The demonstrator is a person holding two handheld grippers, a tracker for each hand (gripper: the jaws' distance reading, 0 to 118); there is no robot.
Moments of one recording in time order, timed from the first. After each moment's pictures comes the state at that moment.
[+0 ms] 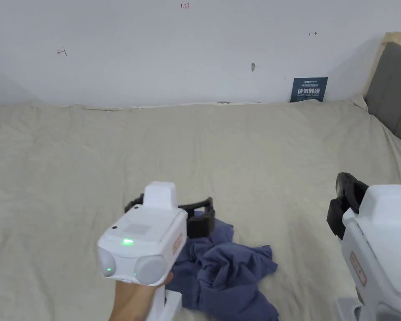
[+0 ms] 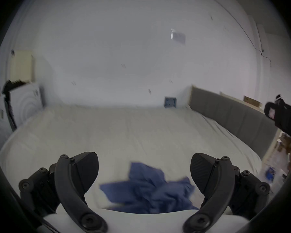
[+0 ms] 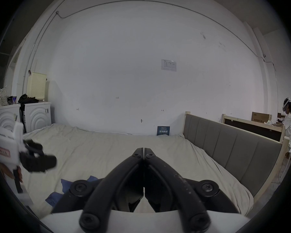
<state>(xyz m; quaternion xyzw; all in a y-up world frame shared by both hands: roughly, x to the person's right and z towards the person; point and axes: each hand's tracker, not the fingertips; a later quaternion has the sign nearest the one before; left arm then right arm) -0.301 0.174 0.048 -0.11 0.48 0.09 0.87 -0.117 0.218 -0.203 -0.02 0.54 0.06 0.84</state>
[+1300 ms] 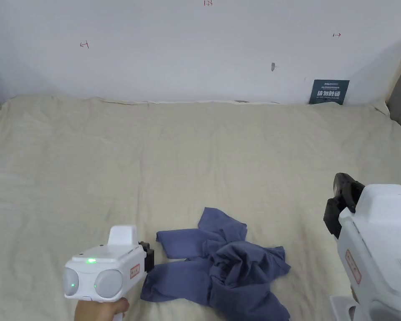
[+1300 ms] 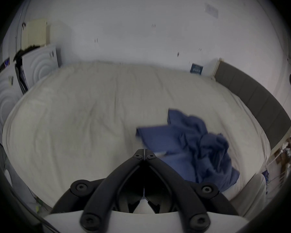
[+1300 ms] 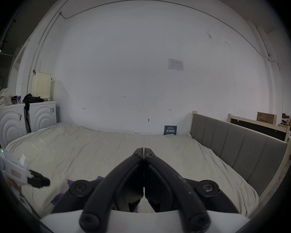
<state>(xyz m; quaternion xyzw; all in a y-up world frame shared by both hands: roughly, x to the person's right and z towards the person) -0.336 0.063 0.128 -0.27 0.49 0.25 0.79 -0.136 0.212 -0.185 -0.02 0.56 0.07 0.82</state>
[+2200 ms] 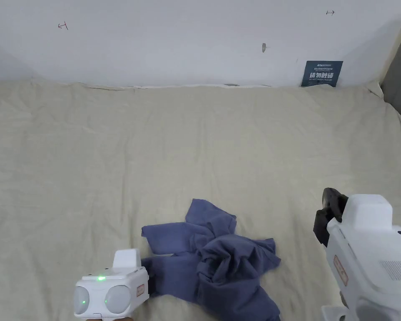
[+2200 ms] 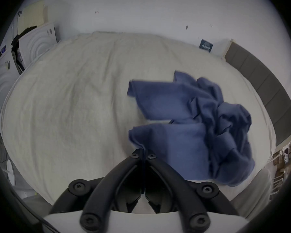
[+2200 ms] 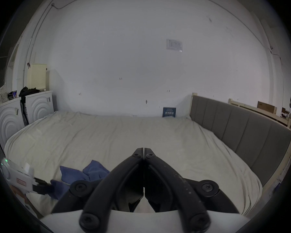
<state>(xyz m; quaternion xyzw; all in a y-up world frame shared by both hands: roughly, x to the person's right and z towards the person) -0.326 0.022 0.096 -0.33 0.49 0.29 0.75 -0.165 0.165 -0.220 -0.10 0.55 0.11 0.82</state>
